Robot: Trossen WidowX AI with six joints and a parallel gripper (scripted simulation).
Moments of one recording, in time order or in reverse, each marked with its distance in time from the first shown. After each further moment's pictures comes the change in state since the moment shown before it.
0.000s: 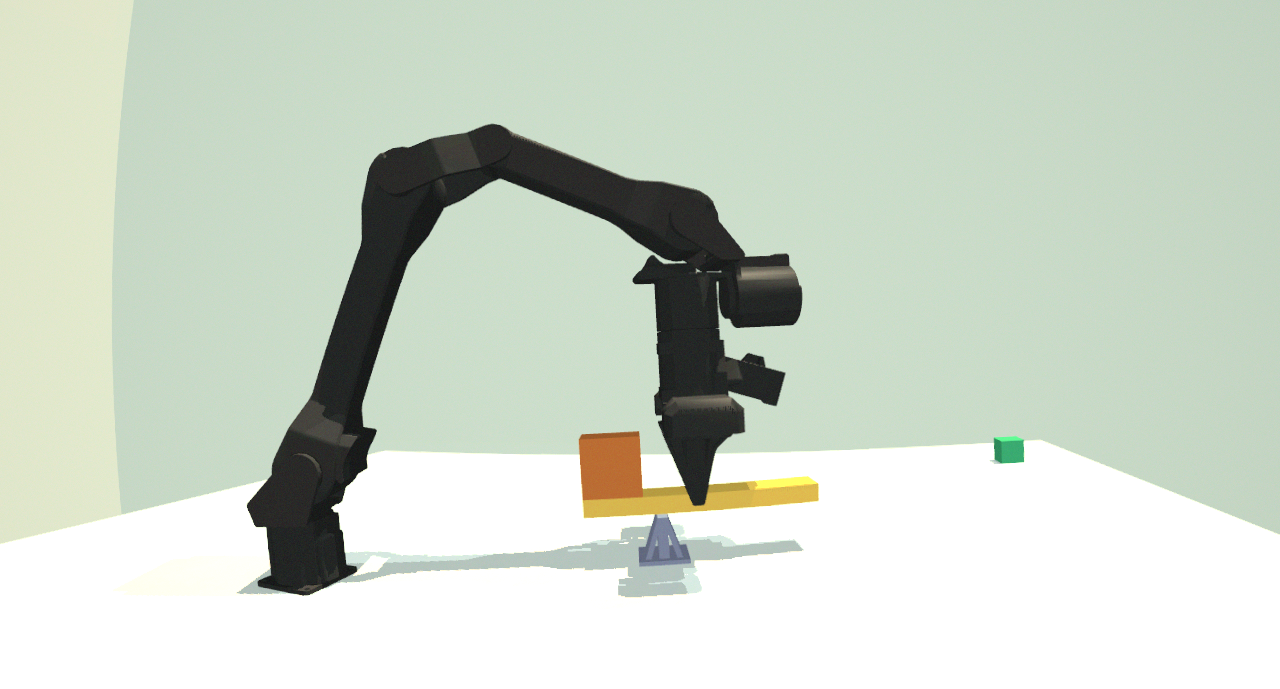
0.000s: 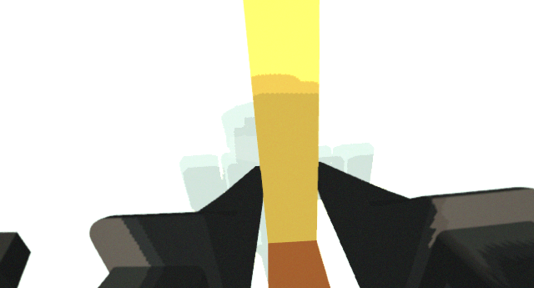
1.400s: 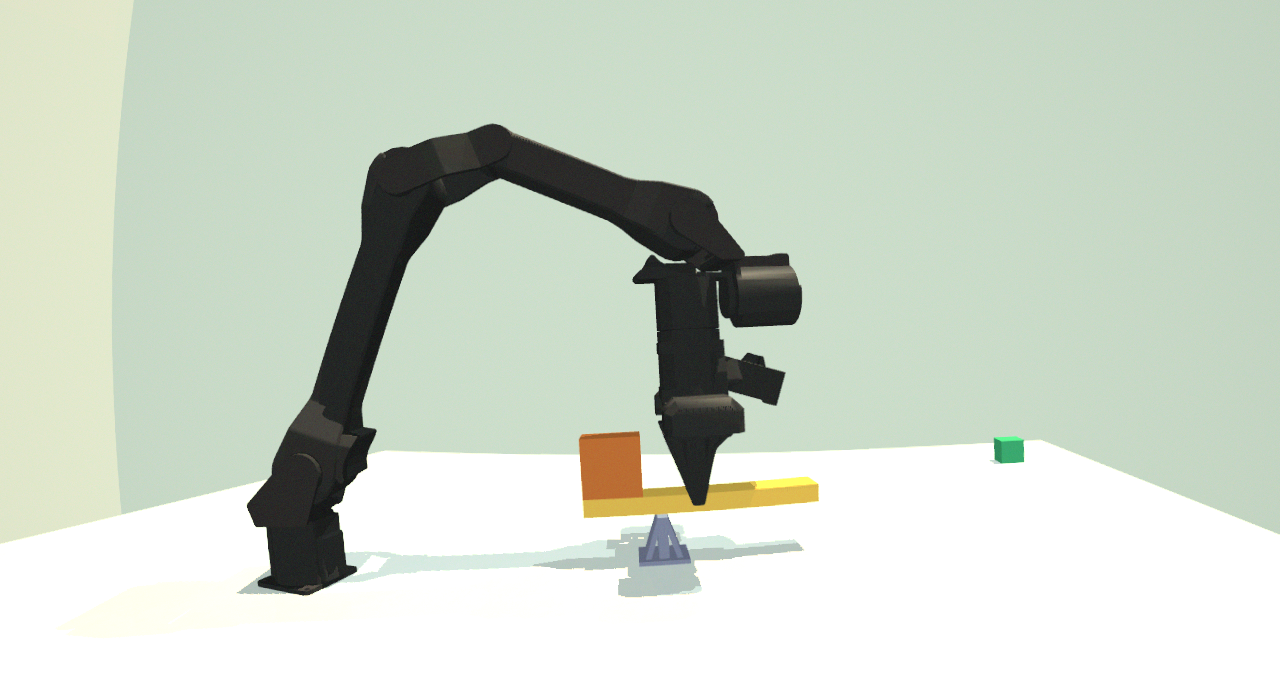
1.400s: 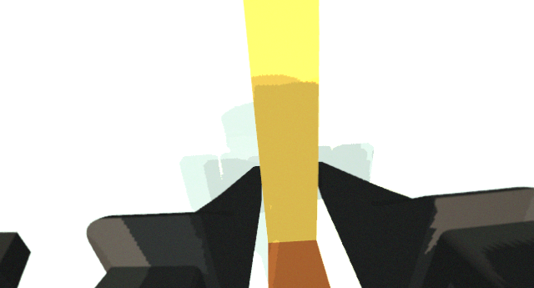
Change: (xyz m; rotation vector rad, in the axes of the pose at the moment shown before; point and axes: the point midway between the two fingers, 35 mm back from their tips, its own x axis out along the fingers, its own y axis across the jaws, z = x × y) arm 0.000 0.000 0.000 0.000 0.000 0.000
